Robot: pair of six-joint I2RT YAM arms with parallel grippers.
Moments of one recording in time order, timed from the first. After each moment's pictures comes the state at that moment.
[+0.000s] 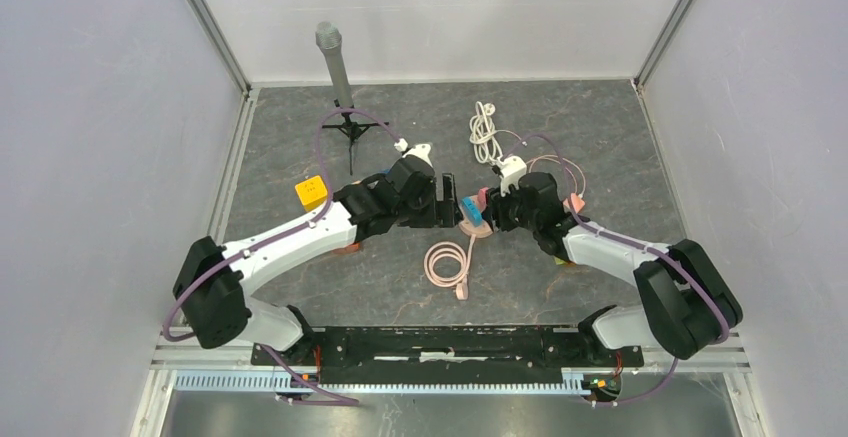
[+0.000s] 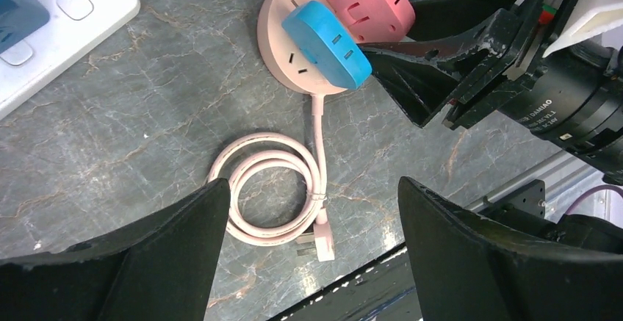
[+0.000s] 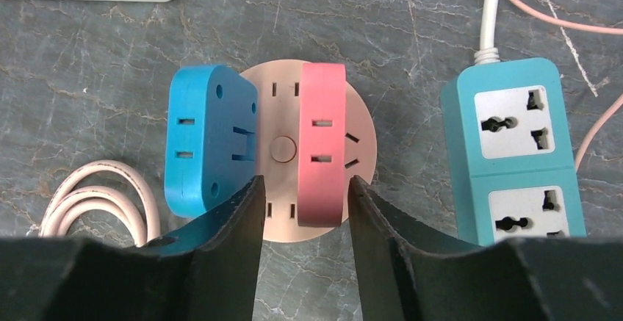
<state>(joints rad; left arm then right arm) -0.88 1.40 1.09 -0.45 -0.11 -0.74 0.50 1.35 0.53 0.24 -0.11 0.09</state>
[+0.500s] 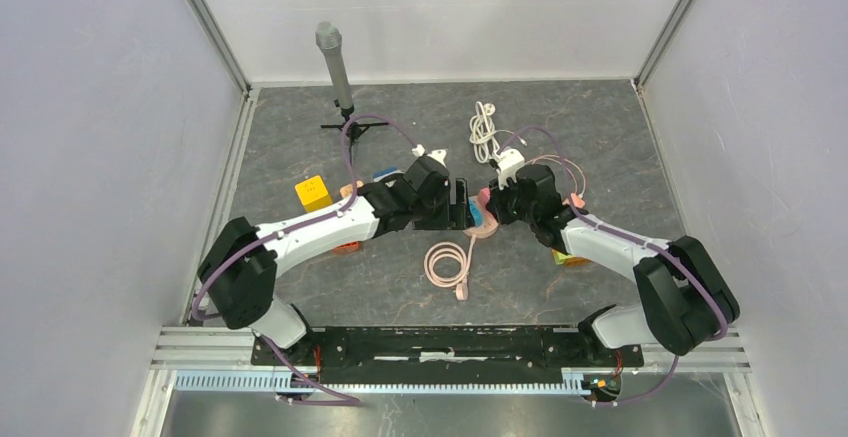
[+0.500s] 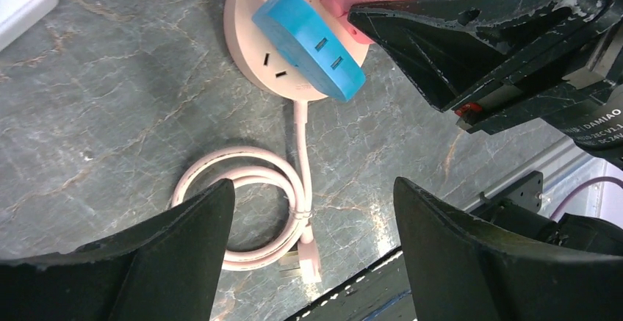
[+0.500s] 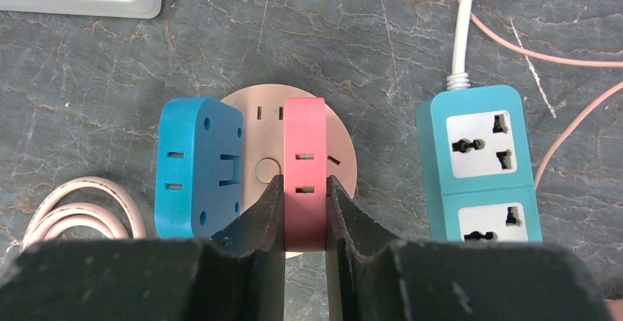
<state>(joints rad) -0.88 1.54 1.10 -0.36 -0.02 -0.75 0.50 1.39 0.62 0.16 -0.08 0.04</state>
